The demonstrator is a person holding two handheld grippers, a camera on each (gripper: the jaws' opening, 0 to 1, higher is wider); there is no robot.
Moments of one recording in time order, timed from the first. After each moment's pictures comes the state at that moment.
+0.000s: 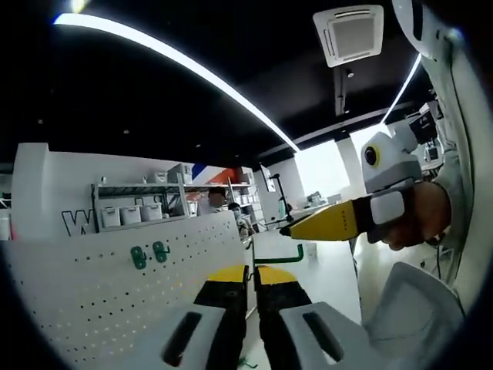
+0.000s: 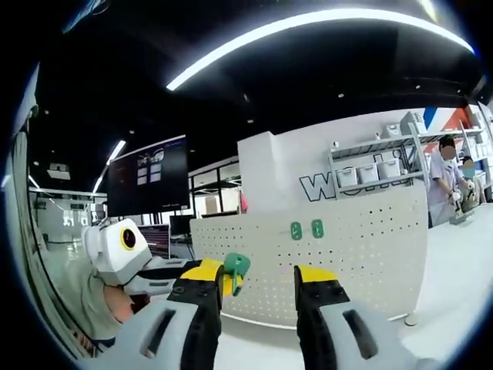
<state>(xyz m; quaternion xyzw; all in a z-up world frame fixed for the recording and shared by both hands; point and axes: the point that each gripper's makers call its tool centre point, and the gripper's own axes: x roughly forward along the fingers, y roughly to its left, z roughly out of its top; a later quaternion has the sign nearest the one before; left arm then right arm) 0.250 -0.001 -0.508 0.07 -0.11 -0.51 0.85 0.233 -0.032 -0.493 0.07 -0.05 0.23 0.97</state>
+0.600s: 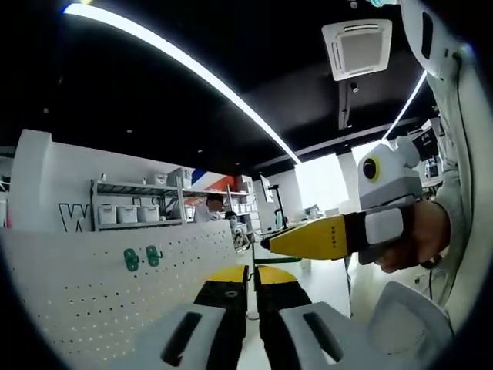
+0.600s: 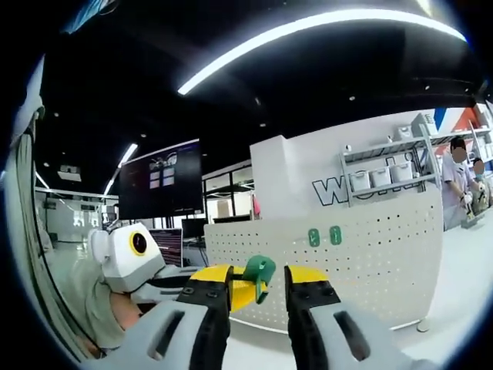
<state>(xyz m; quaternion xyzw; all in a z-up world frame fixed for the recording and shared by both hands) 0.249 -0.003 -0.501 0.02 -0.12 -0.52 0.85 0.231 -0.009 -0.481 0.07 -0.07 0.26 0.96</state>
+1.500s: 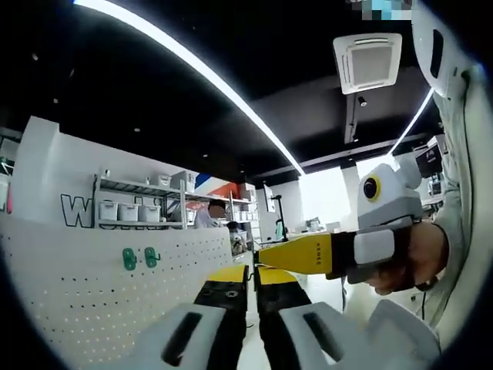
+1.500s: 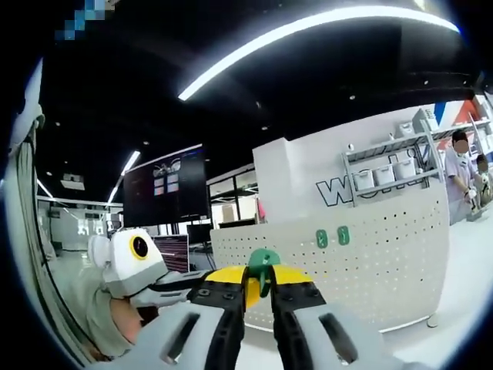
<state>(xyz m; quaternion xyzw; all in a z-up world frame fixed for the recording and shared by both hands) 0.236 -0.004 -0.491 -0.02 -0.12 -0.51 0.85 0.228 -0.003 -0.478 0.10 -0.07 0.27 0.95</state>
